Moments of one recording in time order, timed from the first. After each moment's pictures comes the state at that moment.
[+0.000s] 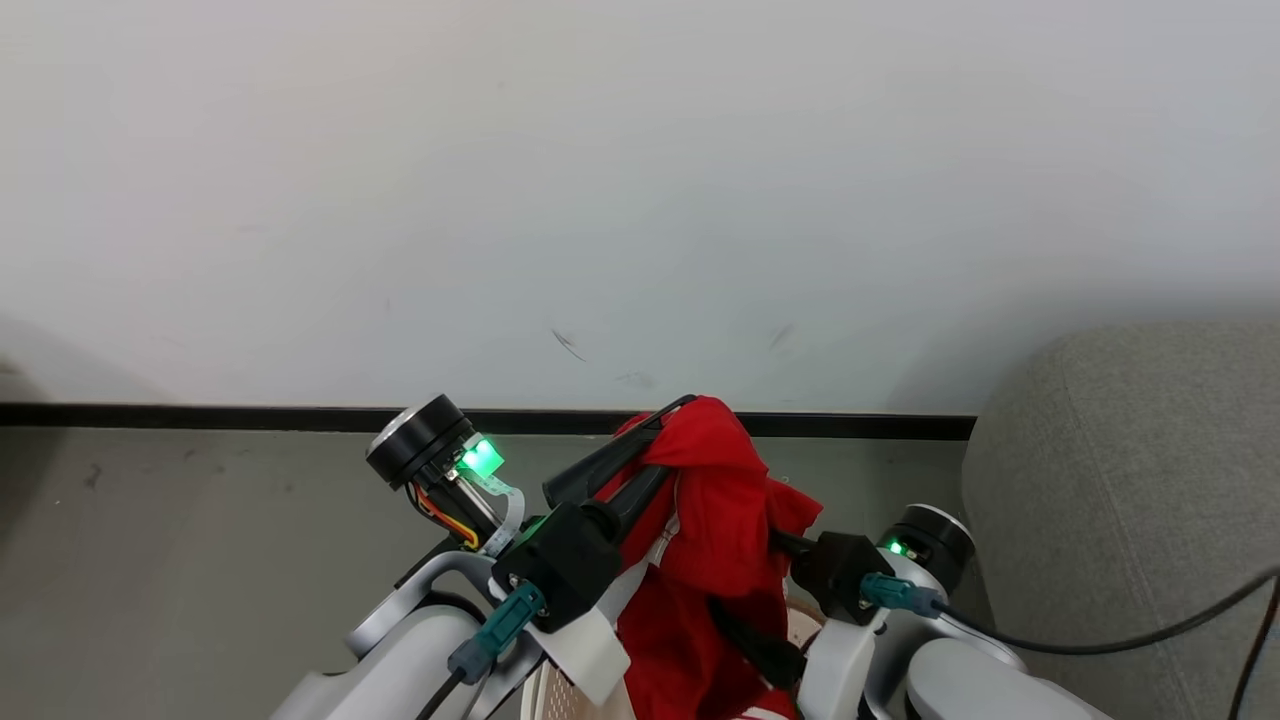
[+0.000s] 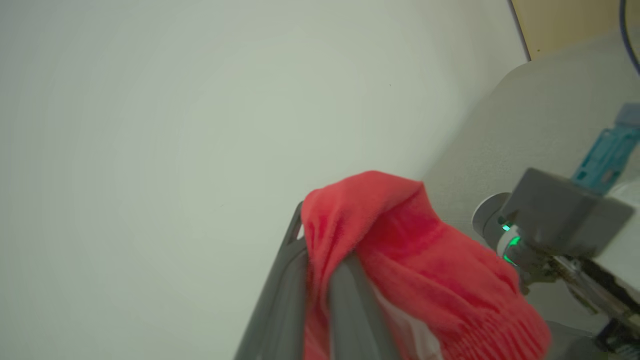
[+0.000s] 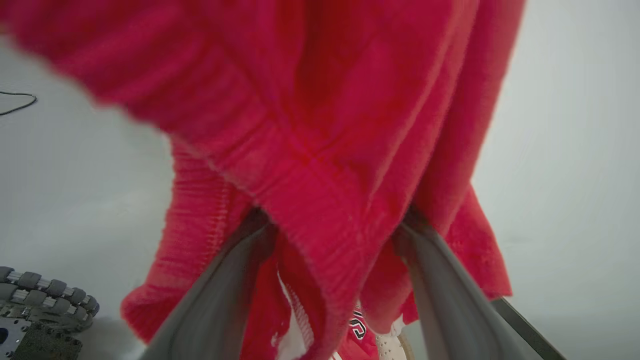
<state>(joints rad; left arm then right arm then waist) -0.40 0.16 -0.60 -0.07 -0.02 -0.10 -0.10 -0.43 -0.20 0.87 0.40 0.25 0.12 -0.26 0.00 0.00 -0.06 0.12</state>
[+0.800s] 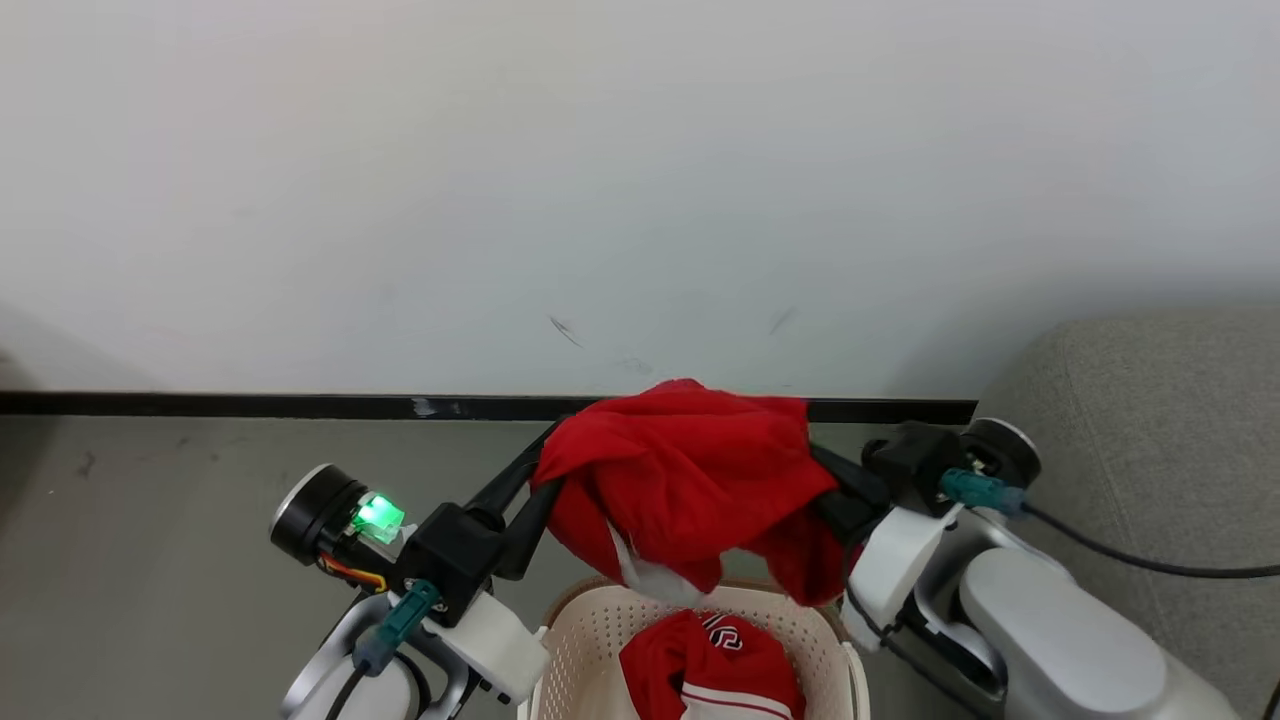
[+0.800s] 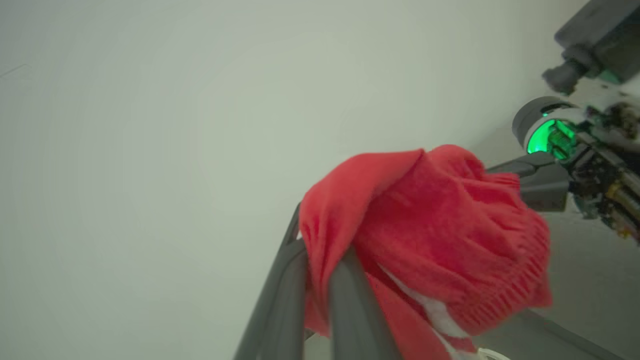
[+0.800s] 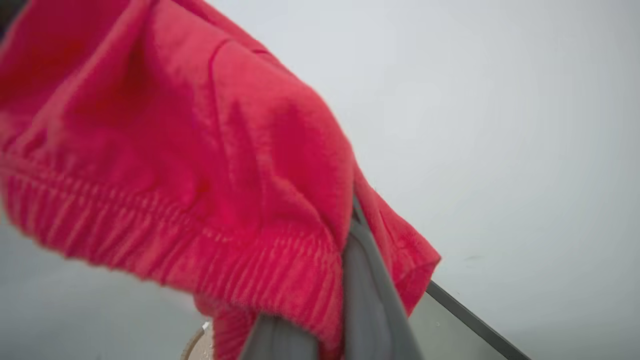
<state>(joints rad) -0.27 0.18 -0.48 -0.05 -0.12 -0.03 -0.07 -0.50 -0.21 0.75 0.37 0.31 0.12 -0.26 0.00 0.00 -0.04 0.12</state>
